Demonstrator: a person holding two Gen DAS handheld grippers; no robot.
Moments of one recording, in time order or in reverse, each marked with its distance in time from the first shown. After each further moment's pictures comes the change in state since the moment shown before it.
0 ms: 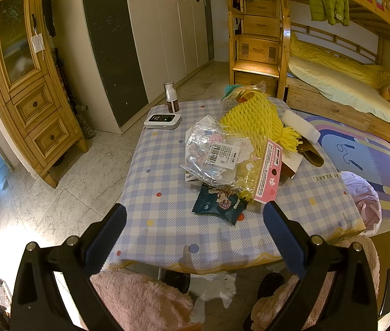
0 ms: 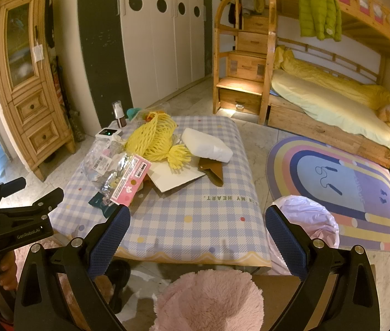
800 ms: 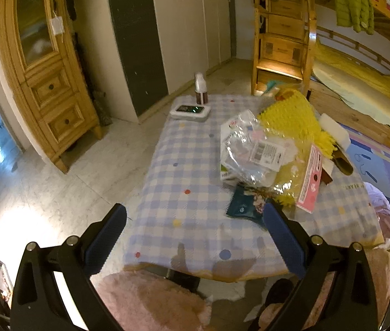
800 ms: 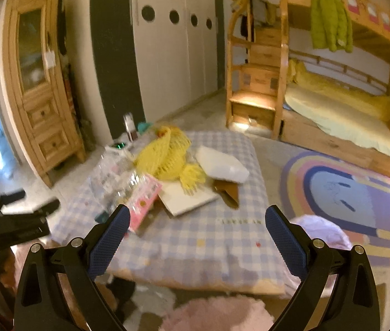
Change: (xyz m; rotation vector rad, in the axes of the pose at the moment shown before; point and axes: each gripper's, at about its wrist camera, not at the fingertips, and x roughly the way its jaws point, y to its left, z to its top) left arm 0.031 0.034 -0.002 -0.078 0.034 0.049; right arm 0.022 0.005 0.013 -0.025 -0.113 0.078
